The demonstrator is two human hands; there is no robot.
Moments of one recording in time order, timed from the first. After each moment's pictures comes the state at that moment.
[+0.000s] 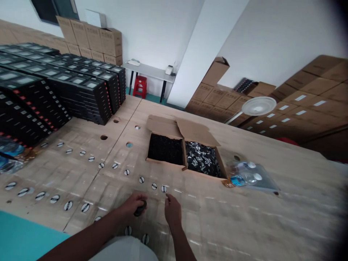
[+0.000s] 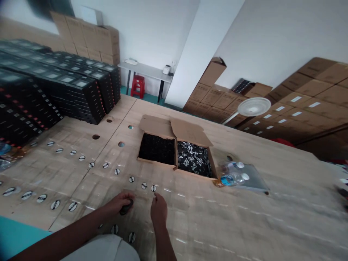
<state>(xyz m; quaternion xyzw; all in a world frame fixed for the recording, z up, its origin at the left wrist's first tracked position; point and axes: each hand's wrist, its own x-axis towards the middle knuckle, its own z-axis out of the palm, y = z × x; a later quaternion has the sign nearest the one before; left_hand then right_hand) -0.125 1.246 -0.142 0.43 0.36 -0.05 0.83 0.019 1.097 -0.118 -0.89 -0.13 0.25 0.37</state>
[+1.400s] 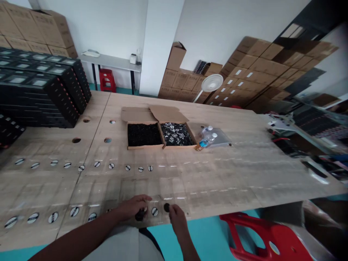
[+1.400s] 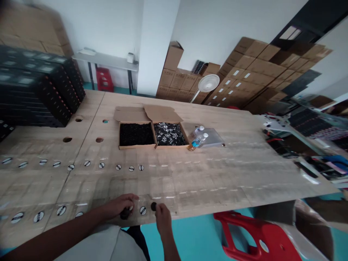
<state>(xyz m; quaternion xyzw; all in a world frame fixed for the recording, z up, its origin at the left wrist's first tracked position) -0.149 1.192 -0.111 0.51 0.17 -0.26 0.80 -0.079 0.973 -0.110 -0.88 0.04 0.25 0.41</state>
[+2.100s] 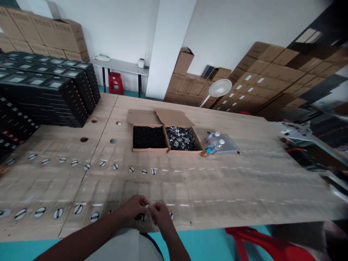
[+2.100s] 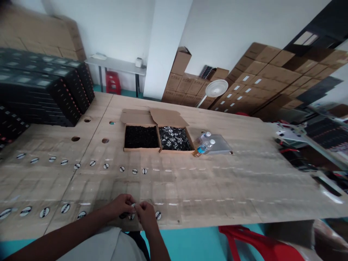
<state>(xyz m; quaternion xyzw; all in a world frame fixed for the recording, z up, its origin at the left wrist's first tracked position) -0.146 1.196 -0.123 0.58 0.23 -0.19 0.76 -0.089 1.044 -0.113 -0.78 -0.01 0.38 0.50</state>
